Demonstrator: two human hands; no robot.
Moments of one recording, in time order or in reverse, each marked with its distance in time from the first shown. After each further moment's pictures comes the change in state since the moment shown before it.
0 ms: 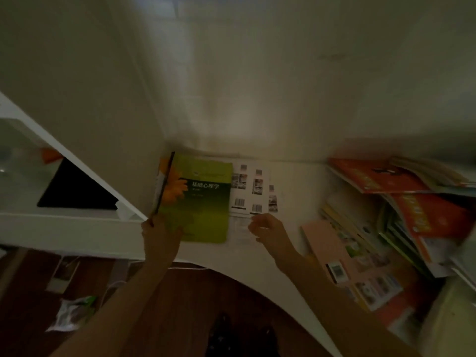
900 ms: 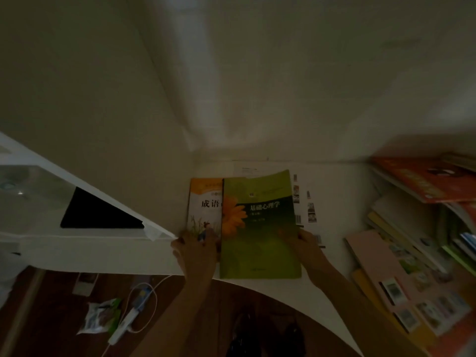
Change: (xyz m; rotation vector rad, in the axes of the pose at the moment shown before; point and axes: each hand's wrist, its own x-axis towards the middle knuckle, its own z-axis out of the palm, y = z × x) left_hand -0.007 0.033 -0.014 -0.327 0.032 -0.238; right_hand 0.018 -0.007 0.025 0.270 -0.061 0.125
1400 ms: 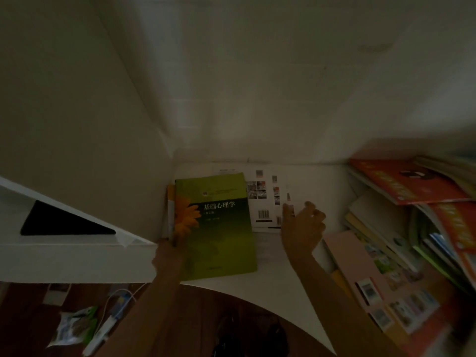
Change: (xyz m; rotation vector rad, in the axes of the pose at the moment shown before) left_hand 0.040 -0.022 0.014 -0.128 -0.176 -0.085; right_hand 0.039 -0.016 -0.010 -0.715 0.837 -0.141
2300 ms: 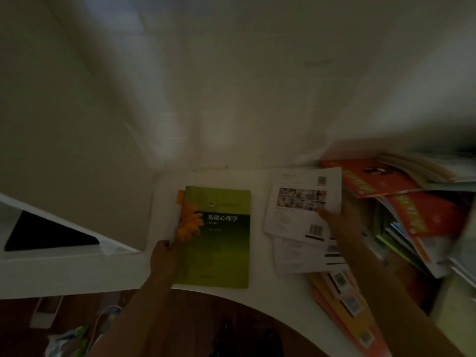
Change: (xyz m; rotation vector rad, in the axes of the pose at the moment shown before) left_hand -0.026 0.021 0.014 -0.060 -0.097 0.047; right_hand 0.052 0.053 -0.118 0.468 -0.176 0.096
